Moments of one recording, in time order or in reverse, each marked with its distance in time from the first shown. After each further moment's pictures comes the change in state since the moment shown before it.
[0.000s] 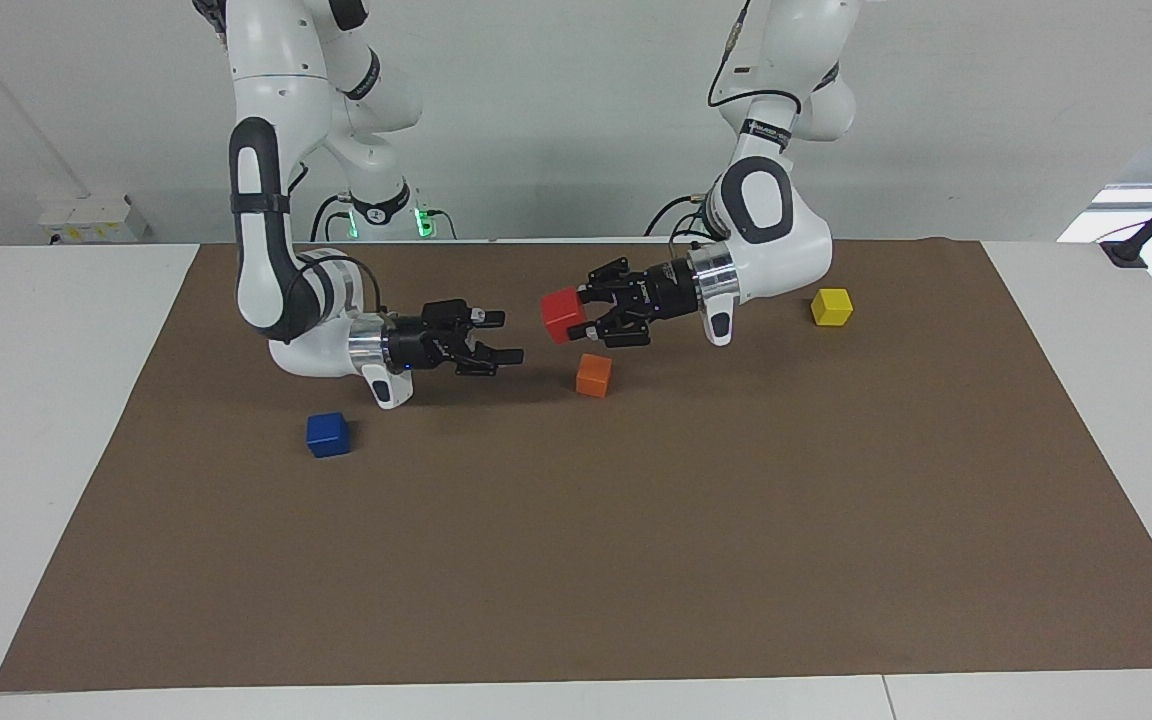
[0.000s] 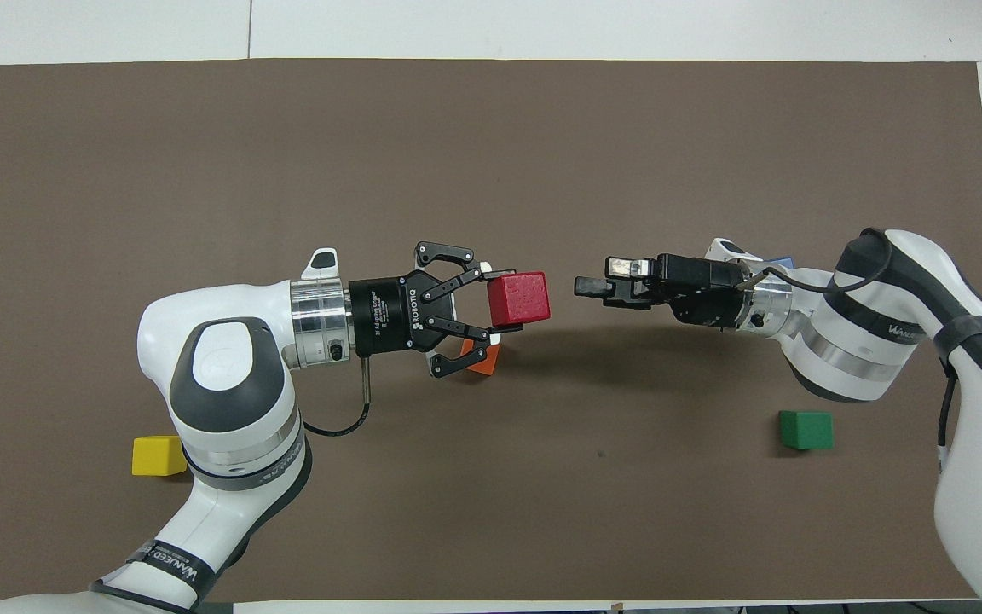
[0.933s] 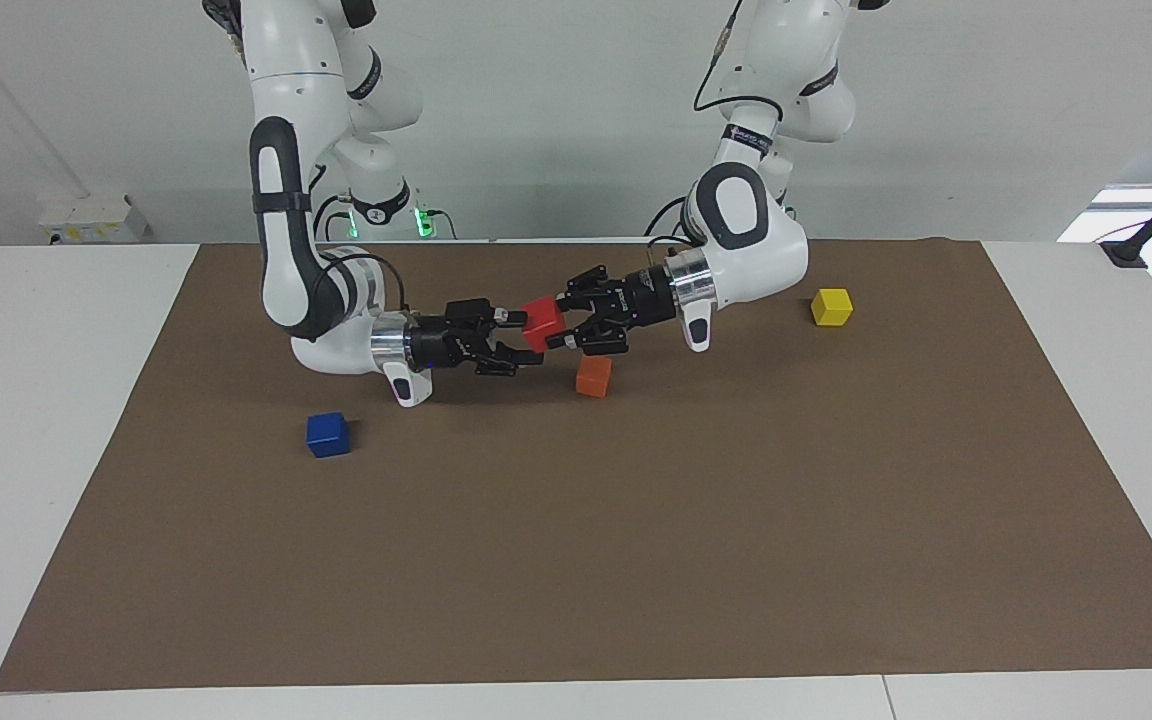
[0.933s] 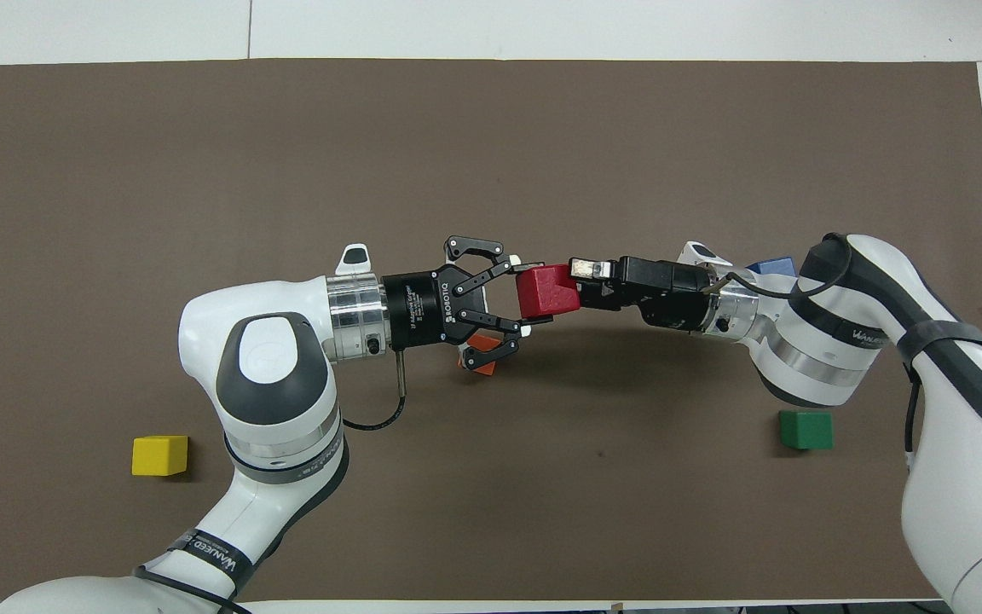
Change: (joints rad) left arm -0.040 0.060 -0.005 0.061 -0.022 0.046 0.008; right arm 0.054 0.000 -0.001 0.000 0.055 0.043 -0.026
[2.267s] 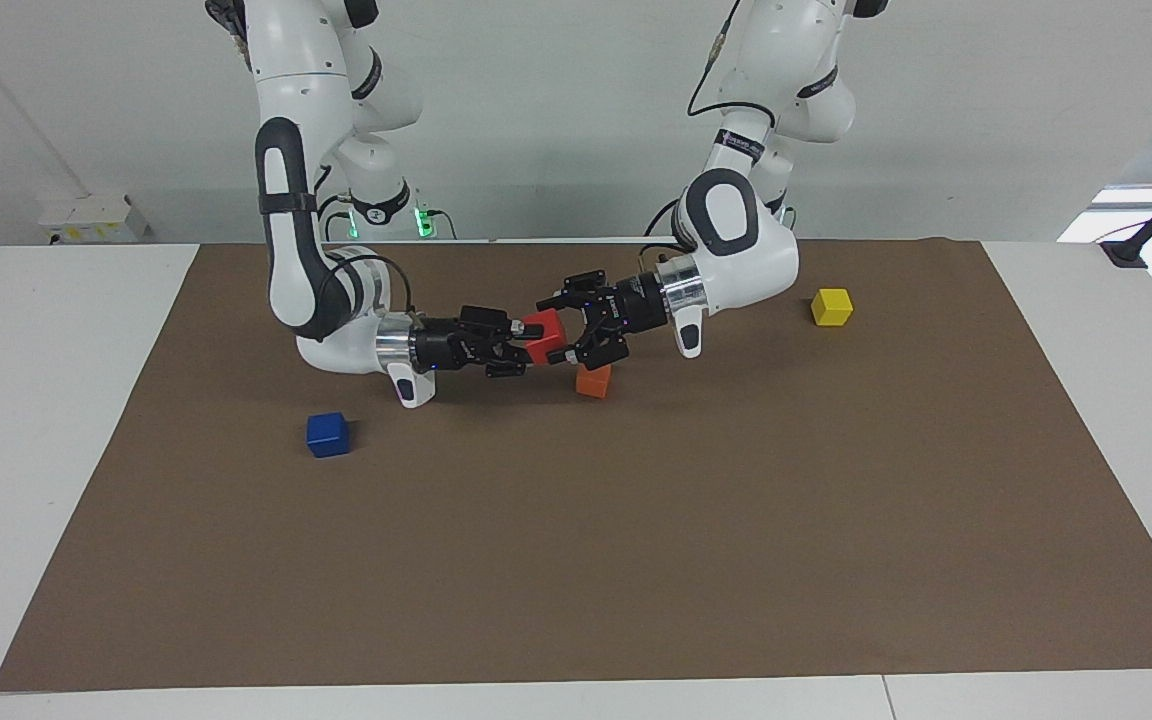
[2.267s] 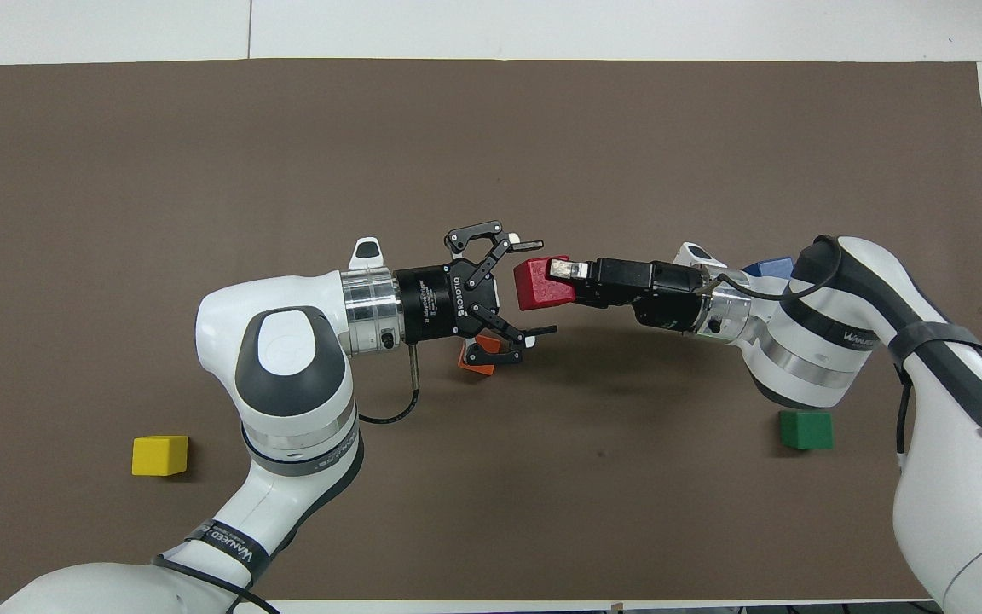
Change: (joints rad) left arm -0.007 0.033 -0.014 0.035 -0.014 0.029 0.037; right arm 0.018 0.002 0.000 -0.002 0.022 0.036 -0.017
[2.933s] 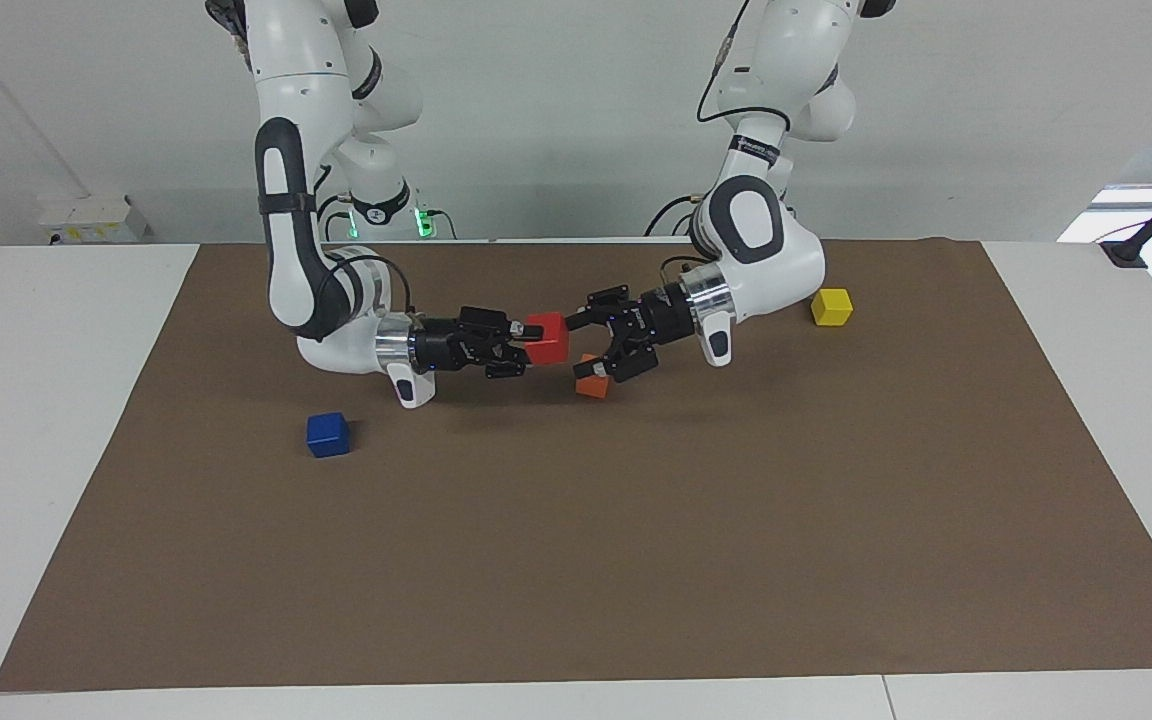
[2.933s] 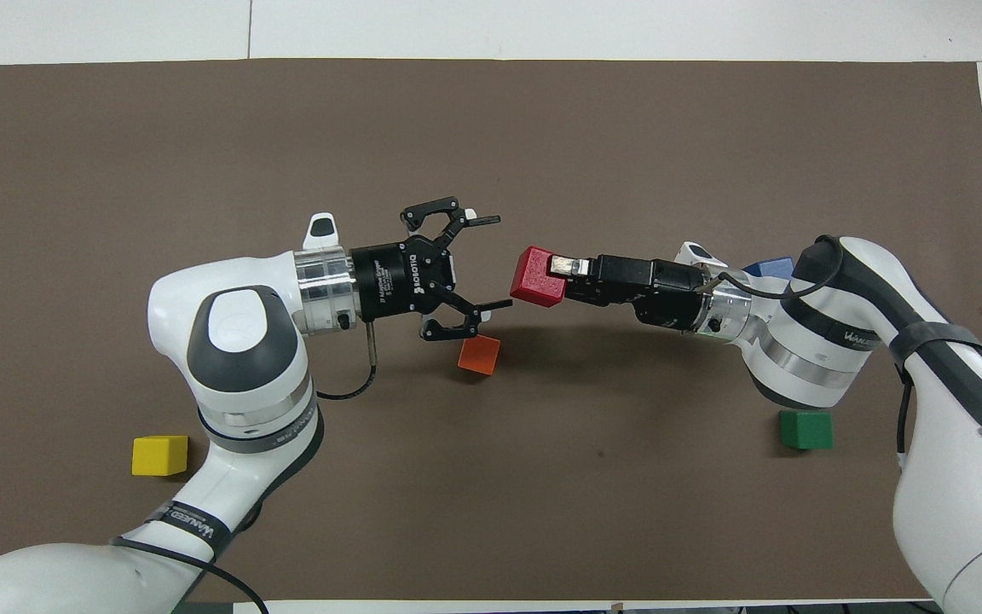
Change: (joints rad) left arm 0.102 0.001 0.015 -0.001 0.083 -0.046 0.111; right arm 0.000 0.000 0.000 0.000 0.016 0.003 0.000
